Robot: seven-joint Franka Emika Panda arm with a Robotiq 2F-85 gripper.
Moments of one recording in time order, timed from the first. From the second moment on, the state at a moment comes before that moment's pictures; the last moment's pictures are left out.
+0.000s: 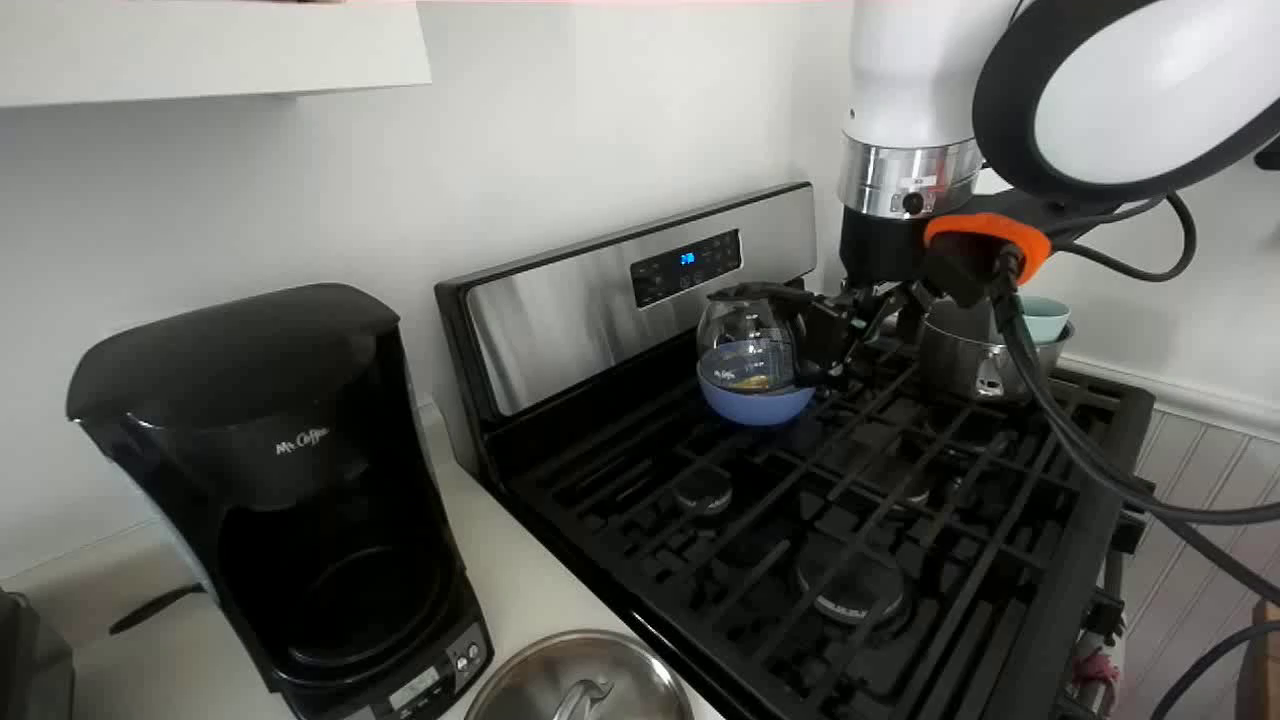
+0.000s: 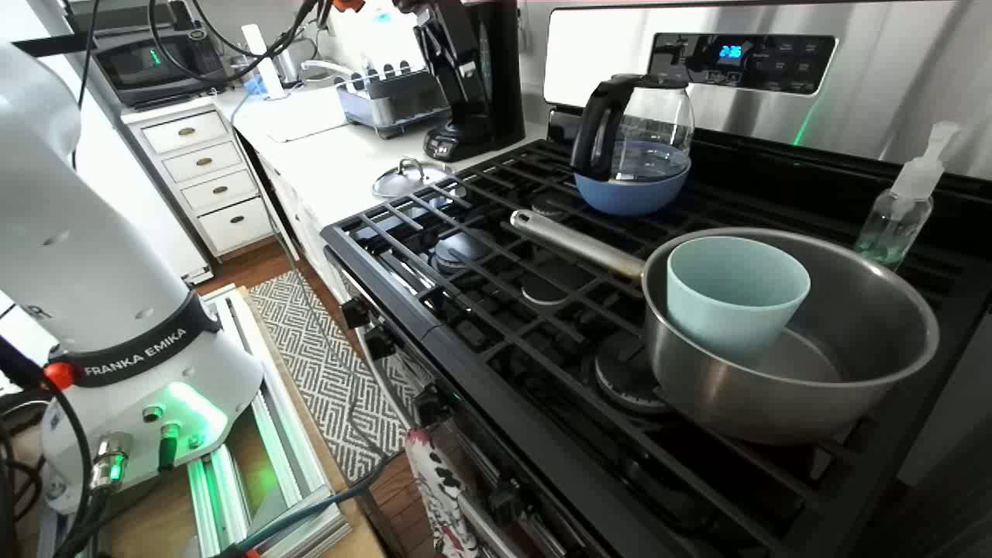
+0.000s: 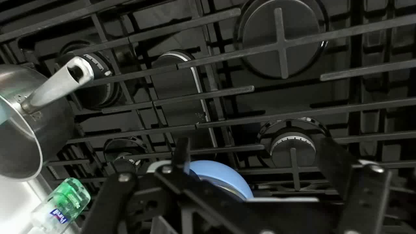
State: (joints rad) arm -0.15 -0.35 0.22 -2.54 -0.27 2.27 0.48
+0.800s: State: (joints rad) arm -0.15 -0.34 -0.05 -2.44 -0.22 2.33 0.24
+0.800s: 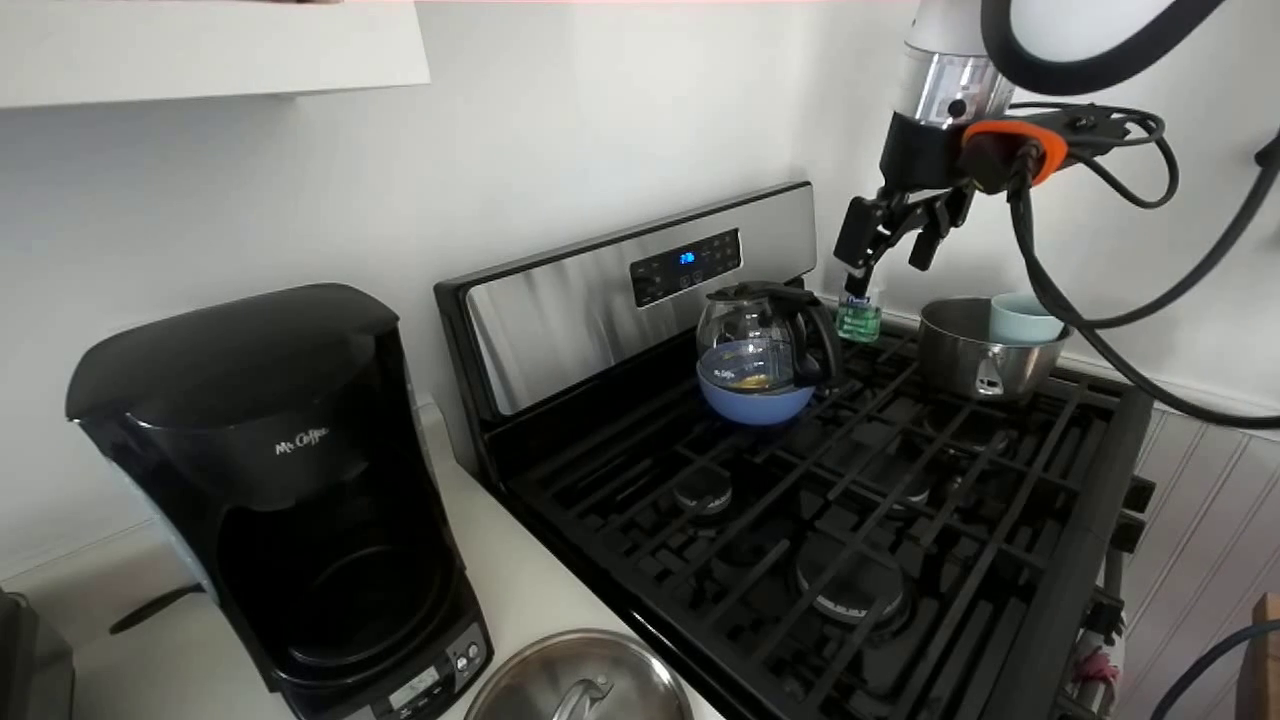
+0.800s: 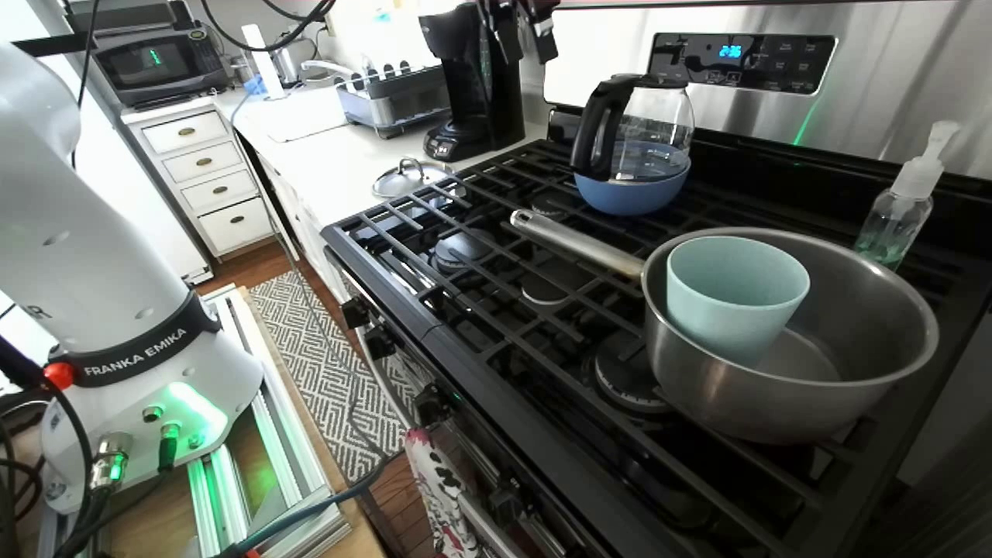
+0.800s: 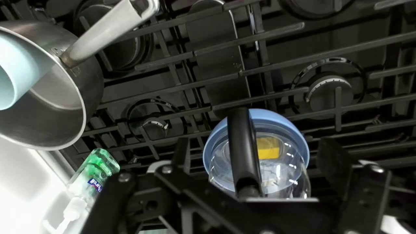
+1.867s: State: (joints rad) arm -0.15 -0.28 -0.08 -2.39 -0.17 2.34 0.19
